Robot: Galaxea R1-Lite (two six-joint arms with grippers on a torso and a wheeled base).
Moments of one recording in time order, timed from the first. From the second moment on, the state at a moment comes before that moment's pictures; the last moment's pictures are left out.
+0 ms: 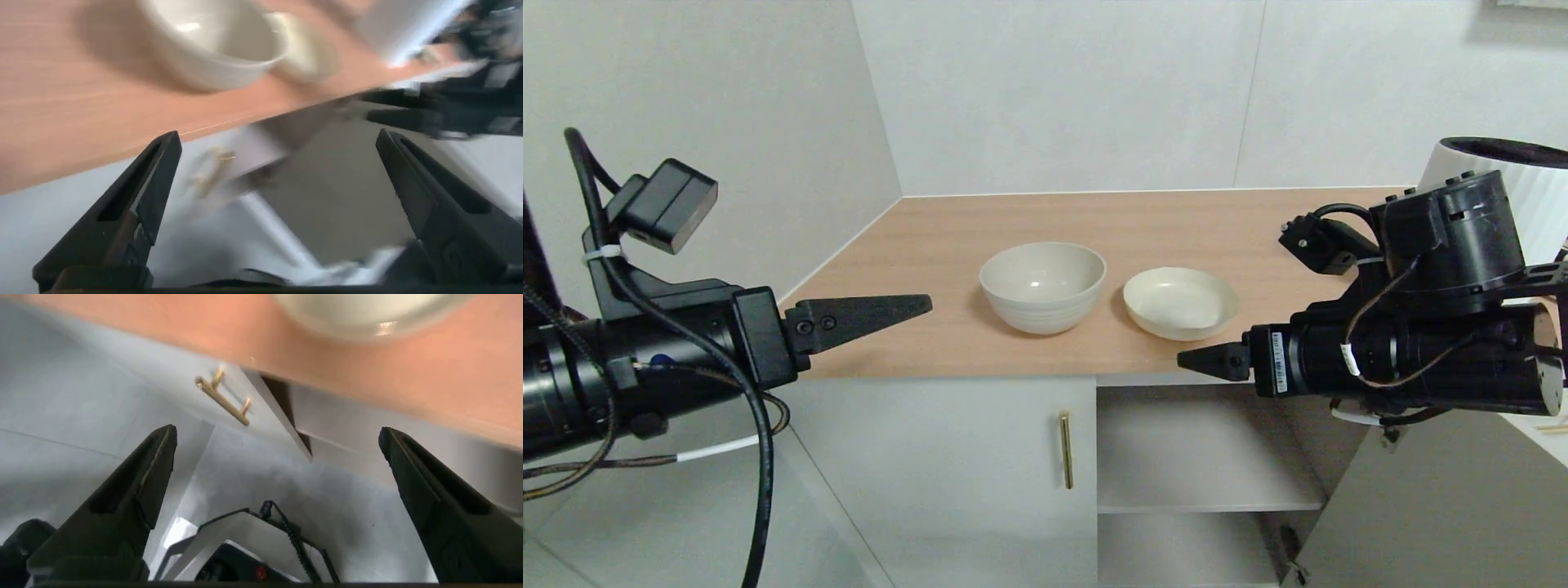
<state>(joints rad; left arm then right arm) -0.29 1.29 -0.77 -0.33 -0.49 -0.42 0.62 1.58 -1.06 -0.02 0.00 0.31</state>
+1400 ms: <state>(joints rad) -0.41 1.75 -1.18 -0.10 0.10 -0.52 0.52 1.80 -1.34 0.14 -0.19 0.40</state>
